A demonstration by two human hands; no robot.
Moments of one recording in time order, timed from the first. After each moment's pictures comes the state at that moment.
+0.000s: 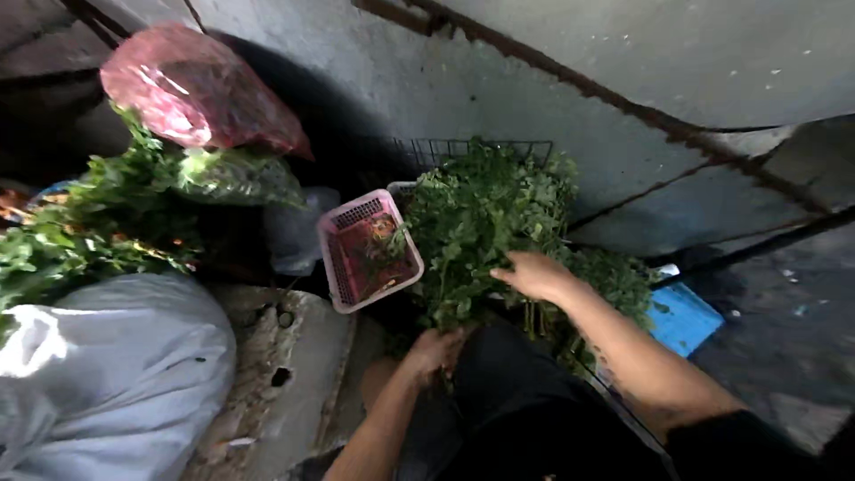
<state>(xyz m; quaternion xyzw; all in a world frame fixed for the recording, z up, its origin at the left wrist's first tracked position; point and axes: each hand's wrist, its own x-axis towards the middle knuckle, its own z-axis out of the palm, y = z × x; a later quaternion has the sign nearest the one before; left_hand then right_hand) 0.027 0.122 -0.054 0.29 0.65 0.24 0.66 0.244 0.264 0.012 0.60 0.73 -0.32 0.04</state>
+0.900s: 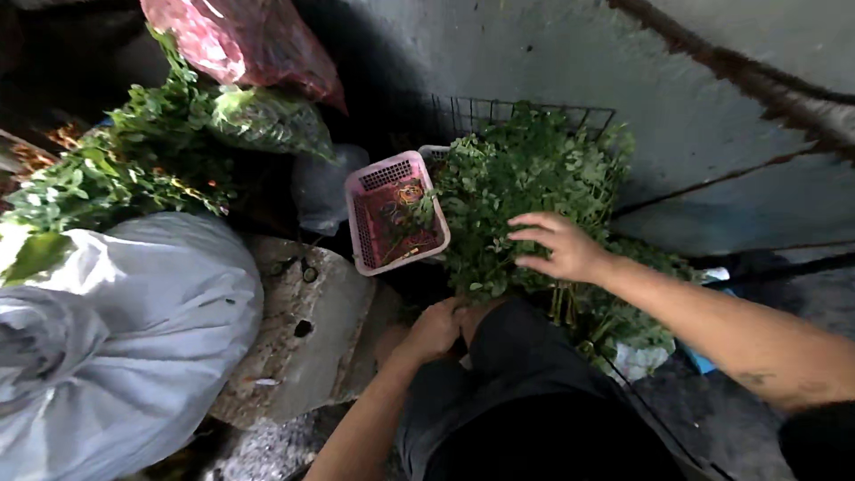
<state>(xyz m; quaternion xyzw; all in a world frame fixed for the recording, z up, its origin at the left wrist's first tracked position) 0.005 0.117 -0.034 0.53 0.70 0.03 0.47 0.256 0.297 -0.045 0.18 0.93 -0.17 -0.27</state>
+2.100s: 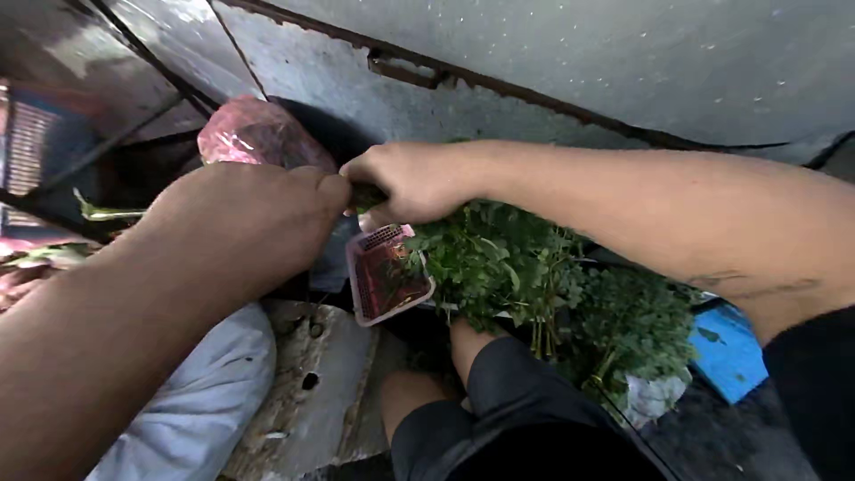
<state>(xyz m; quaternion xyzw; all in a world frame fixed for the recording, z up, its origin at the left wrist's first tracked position) -0.017 0.147 0.303 0.77 0.51 -0.19 -0.34 0.150 0.277 0.264 0.08 0.96 -0.21 -0.14</state>
